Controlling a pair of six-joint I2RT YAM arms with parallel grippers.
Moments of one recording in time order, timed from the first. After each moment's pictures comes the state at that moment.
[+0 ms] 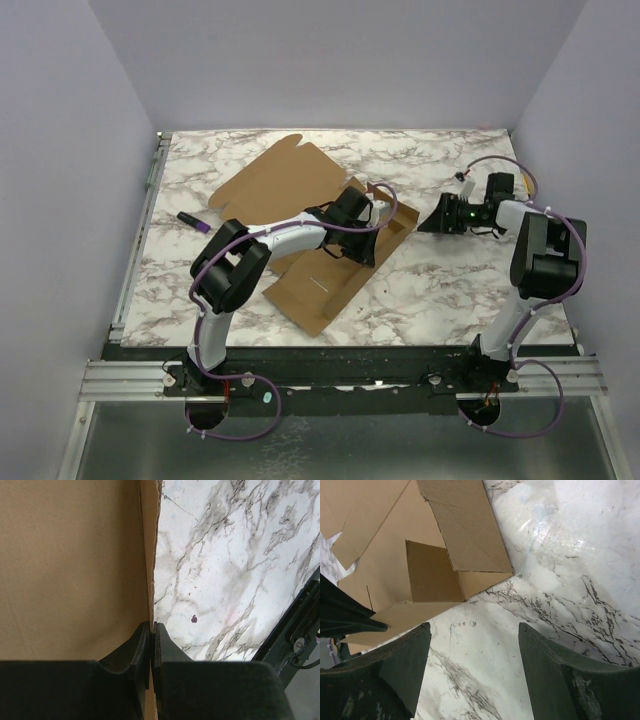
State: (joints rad) left arm -0.78 2.01 1.40 -0.30 0.43 -0.29; right arm -0.20 1.86 1.09 -0.34 -0.93 -0.17
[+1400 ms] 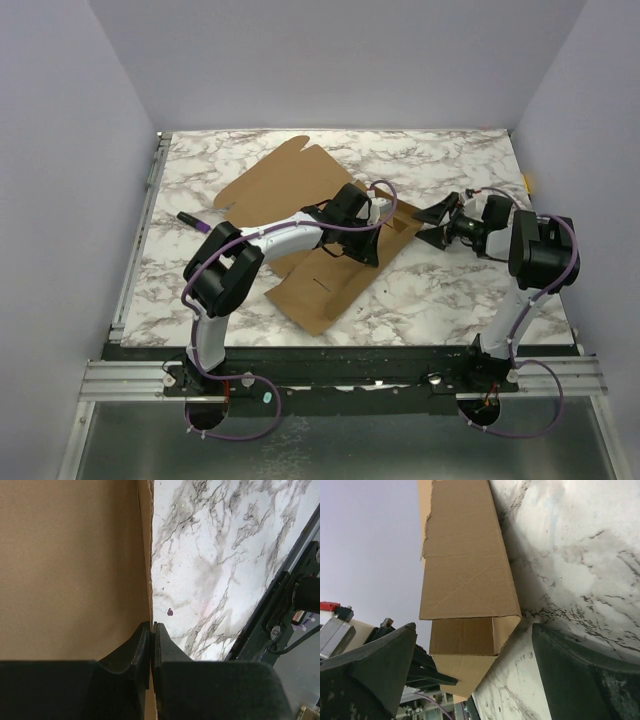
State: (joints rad) left arm -0.78 1.96 1.38 -0.29 0.50 -0.30; right arm -0.21 1.95 0.77 0.58 -1.08 0.86
